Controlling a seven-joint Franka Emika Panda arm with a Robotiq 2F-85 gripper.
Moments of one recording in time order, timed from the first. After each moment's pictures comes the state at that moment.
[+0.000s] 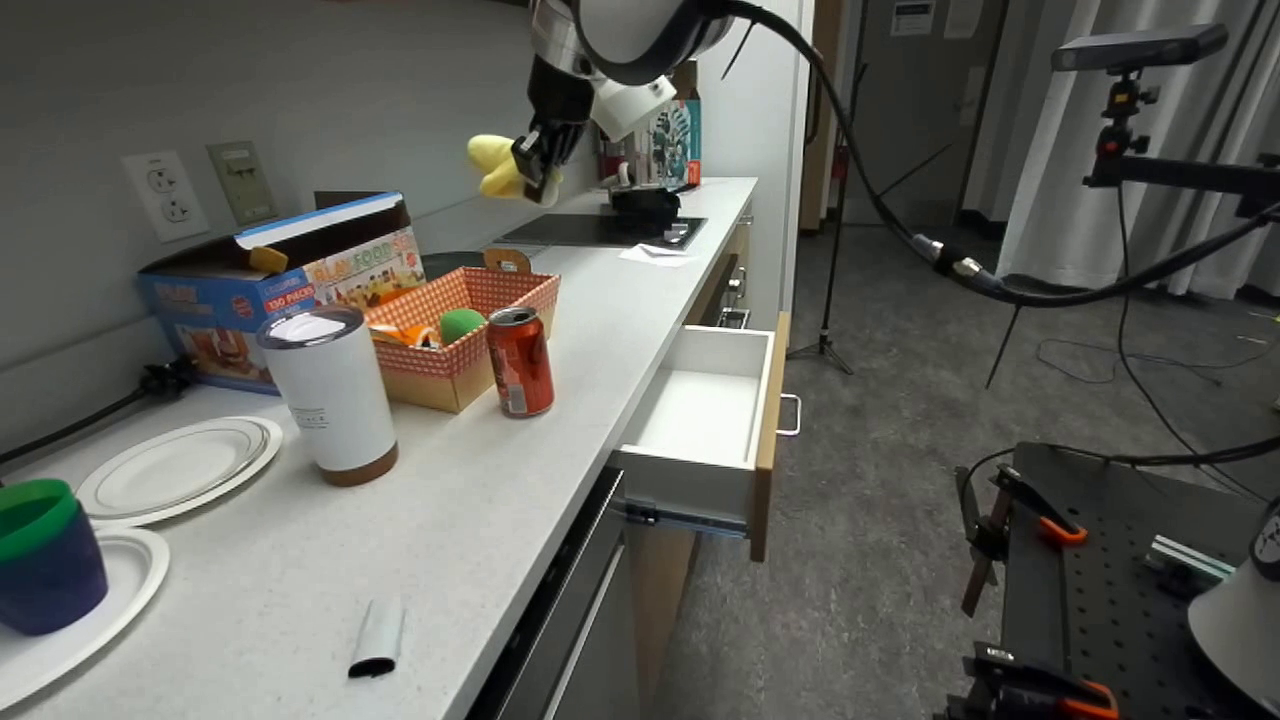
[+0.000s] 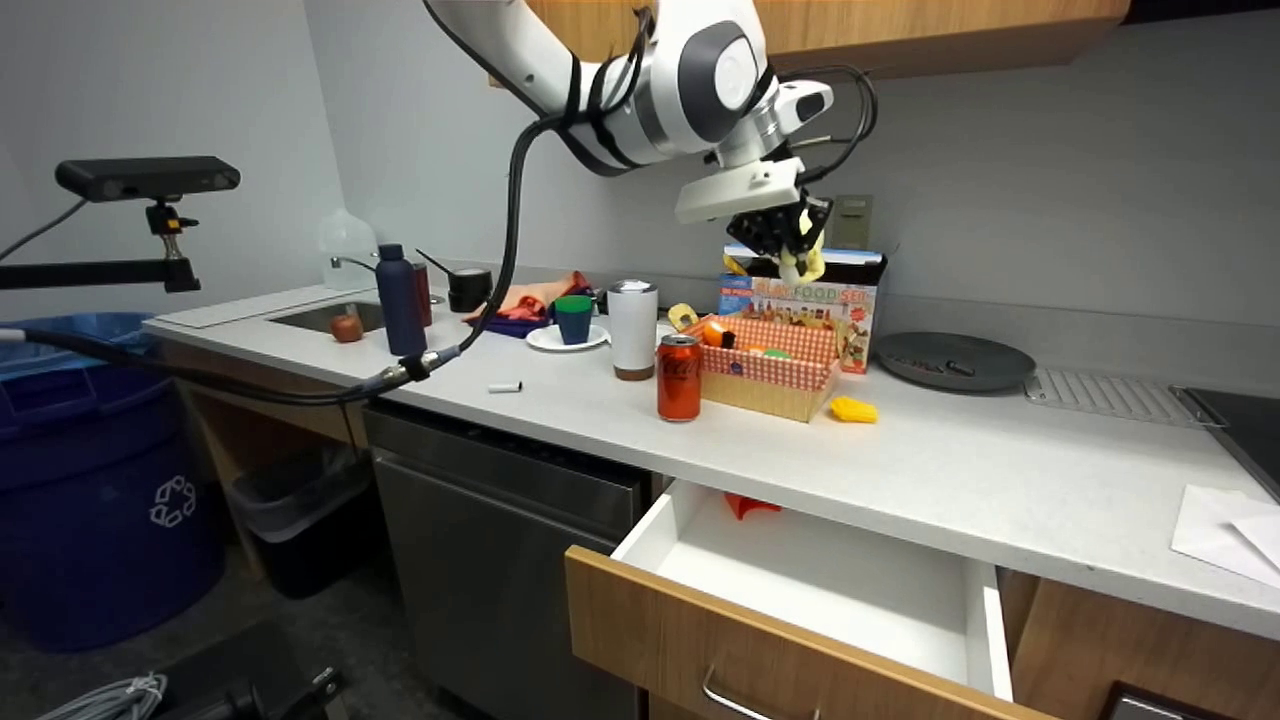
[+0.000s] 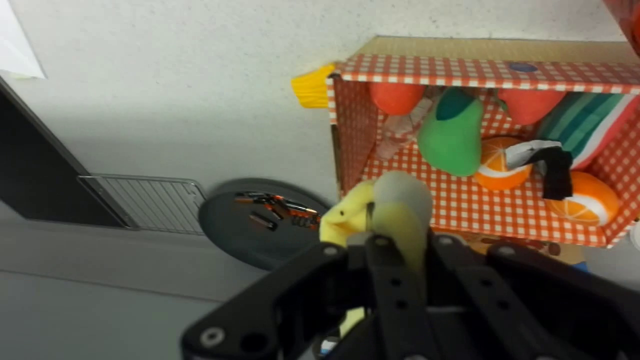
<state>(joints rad) 0.00 0.38 0.01 -1.63 -0.22 2.57 -0.04</state>
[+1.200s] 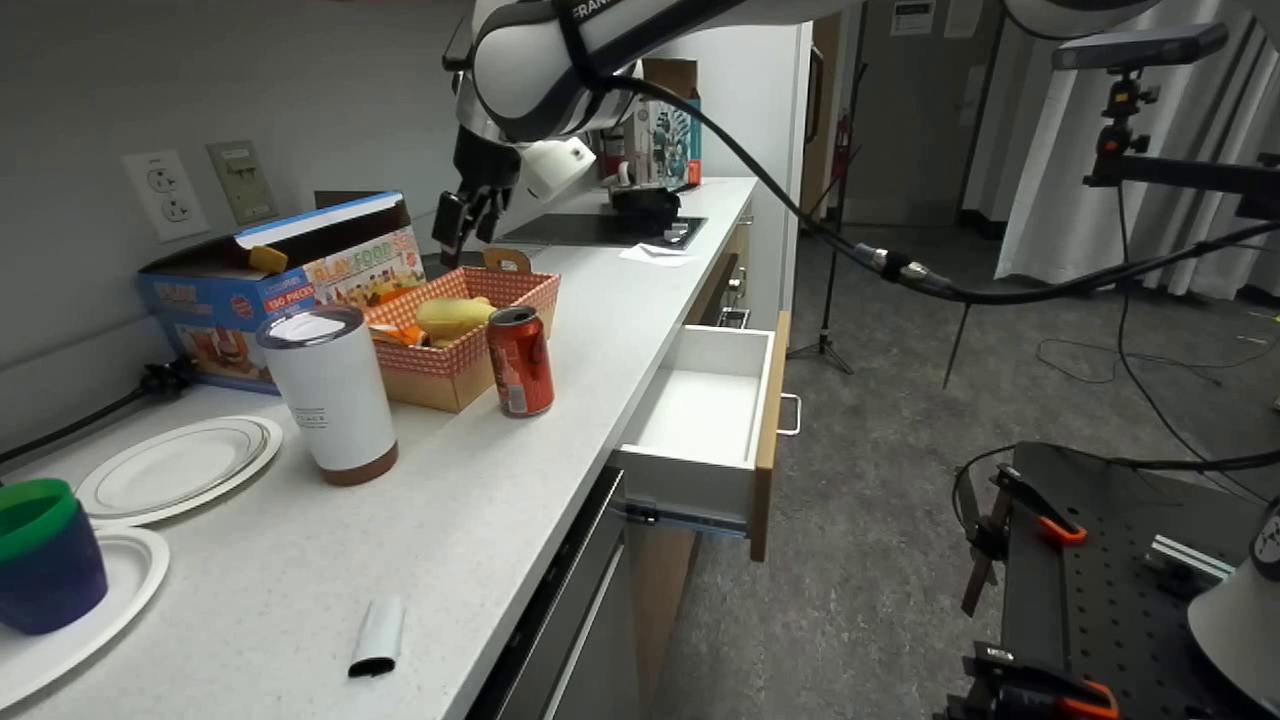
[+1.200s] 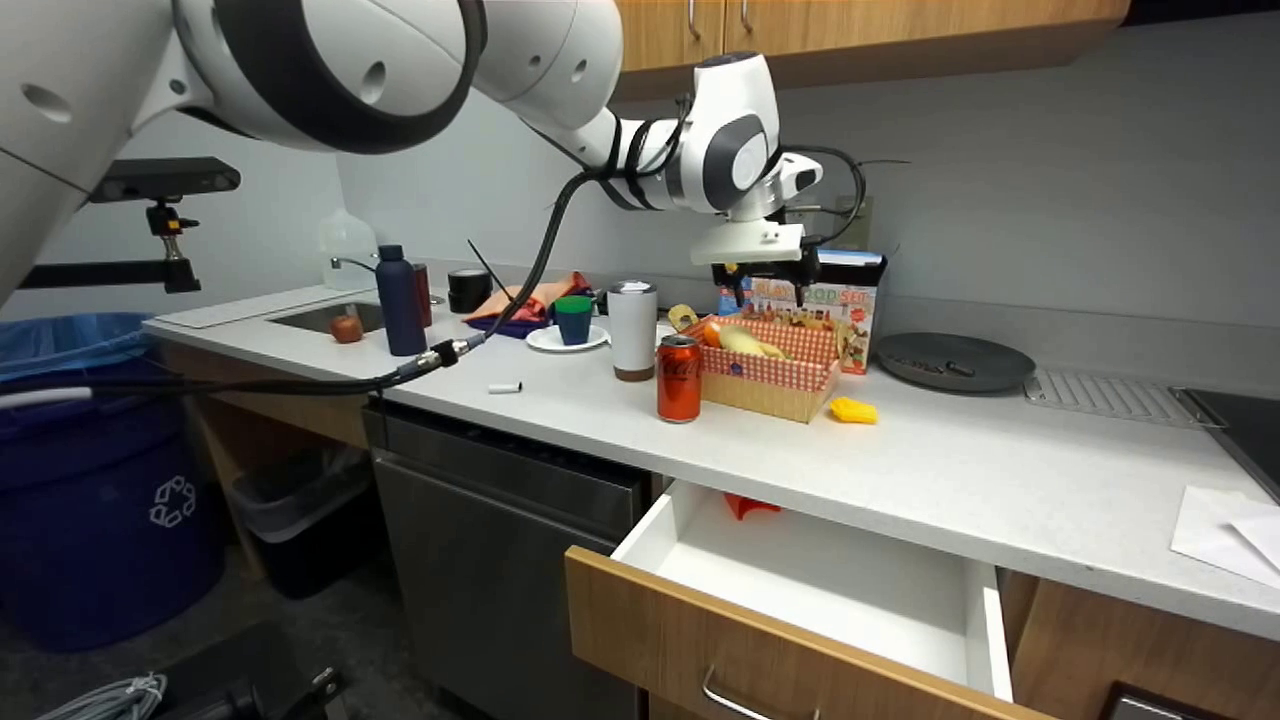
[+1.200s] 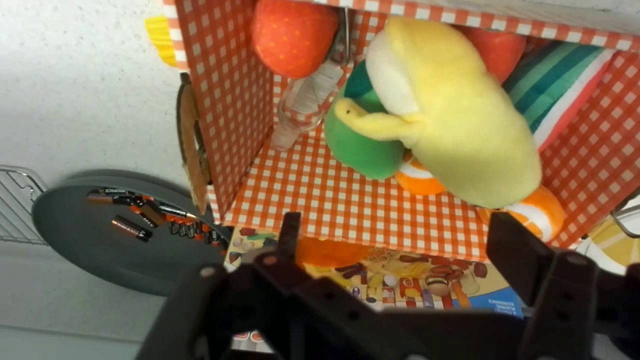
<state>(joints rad) -0.01 0.72 0.11 -1.22 -0.09 2.45 -0.24</state>
